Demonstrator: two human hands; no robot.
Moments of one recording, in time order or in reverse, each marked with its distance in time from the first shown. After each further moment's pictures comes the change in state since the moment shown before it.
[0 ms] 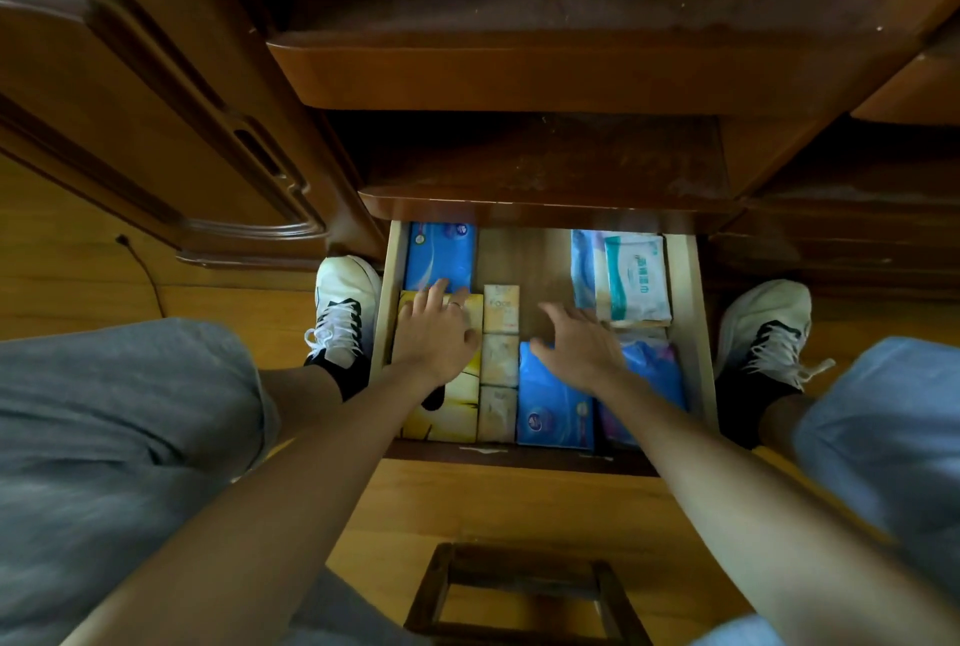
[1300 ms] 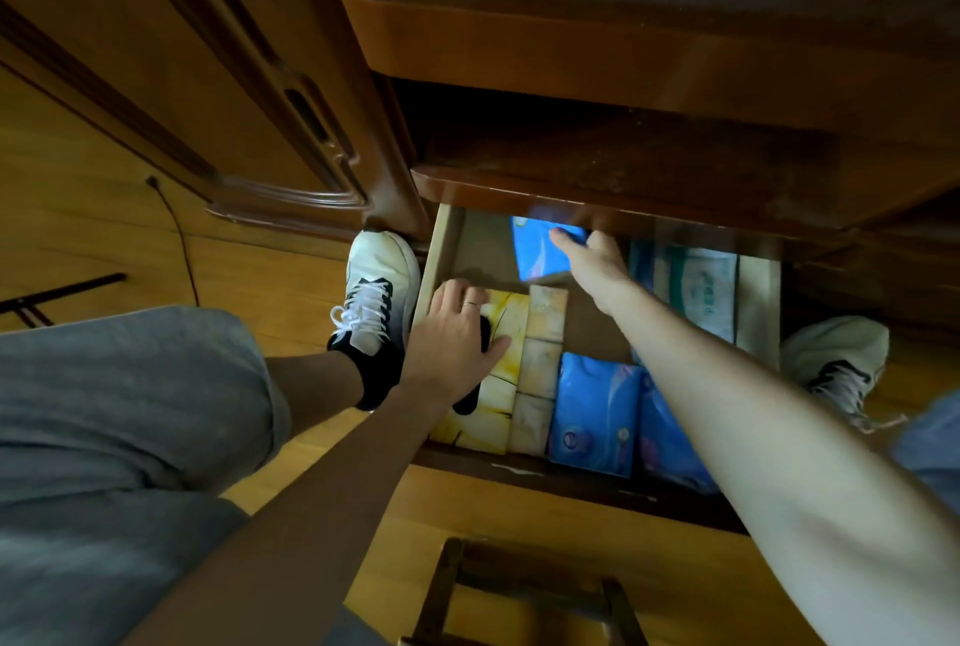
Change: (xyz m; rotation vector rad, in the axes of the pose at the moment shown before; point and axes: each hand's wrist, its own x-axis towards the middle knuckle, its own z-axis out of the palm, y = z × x) left_hand -0.006 -0.029 0.018 -0.190 0.253 -0.016; right_hand 0.133 -0.039 -0.018 0.808 0.093 0.281
